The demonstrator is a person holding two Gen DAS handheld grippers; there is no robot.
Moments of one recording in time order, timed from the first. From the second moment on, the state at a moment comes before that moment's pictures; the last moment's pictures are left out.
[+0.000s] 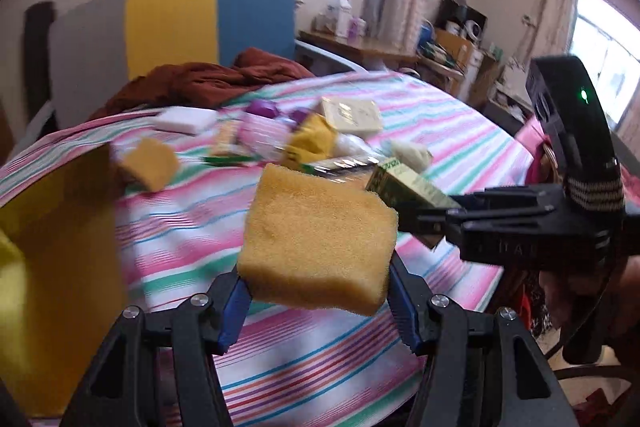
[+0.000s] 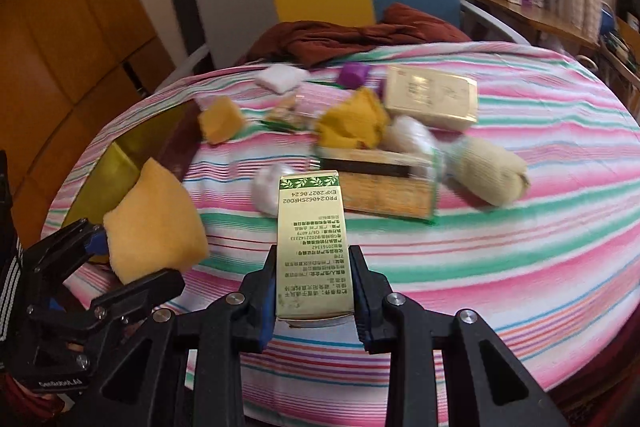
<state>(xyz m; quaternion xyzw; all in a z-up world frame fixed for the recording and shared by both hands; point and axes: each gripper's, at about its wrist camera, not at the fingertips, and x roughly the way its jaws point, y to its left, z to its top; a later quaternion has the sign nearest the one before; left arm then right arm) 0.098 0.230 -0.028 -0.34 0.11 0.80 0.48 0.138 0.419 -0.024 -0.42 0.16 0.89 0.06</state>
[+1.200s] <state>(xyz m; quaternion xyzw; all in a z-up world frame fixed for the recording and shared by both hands) -0.052 -0.008 -0.058 -0.41 -0.03 0.89 0.19 -0.034 0.177 -0.051 -0.49 0.13 0.84 -0.16</state>
